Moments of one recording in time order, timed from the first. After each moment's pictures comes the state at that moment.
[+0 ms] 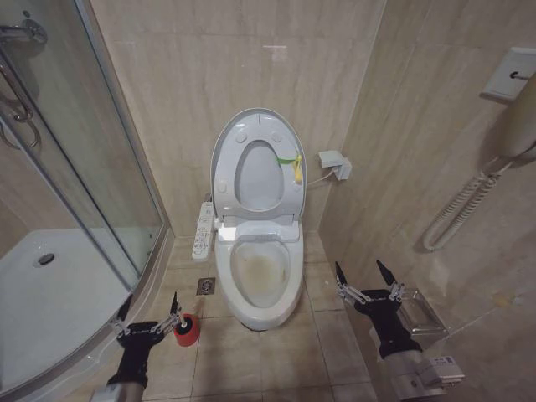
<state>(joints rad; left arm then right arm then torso) 1.69 -1.46 -0.63 -2.15 -0.06 -0.03 -0.08 -1.76 1.39 0.60 2.38 0.21 0.03 0.06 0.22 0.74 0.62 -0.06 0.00</state>
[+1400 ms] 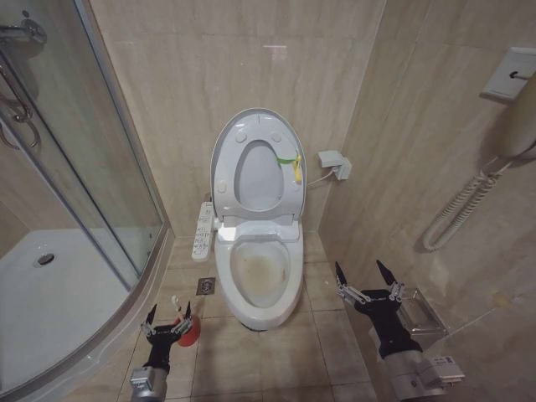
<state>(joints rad) 1.44 -1.50 -0.64 -1.58 -0.08 -0.32 0.05 -1.76 1.39 0.60 2.38 0.21 0.03 0.06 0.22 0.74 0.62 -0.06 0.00</state>
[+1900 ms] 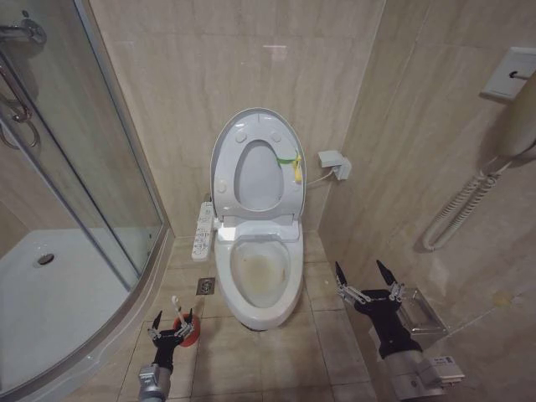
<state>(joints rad) 1.28 -1.48 -0.64 -1.28 -0.12 -0.41 0.11 -1.76 1.39 0.60 2.38 0.21 0.03 0.06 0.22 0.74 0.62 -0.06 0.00</state>
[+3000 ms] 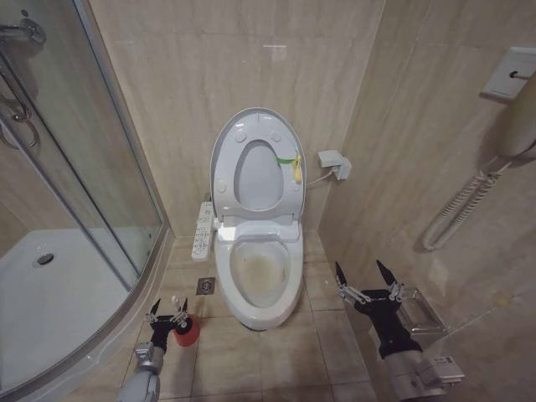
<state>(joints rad) 1.05 -1.39 -0.65 -0.95 -0.16 -0.48 0.22 -1.76 1.39 0.60 2.38 0.21 0.03 0.06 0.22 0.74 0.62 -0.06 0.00</state>
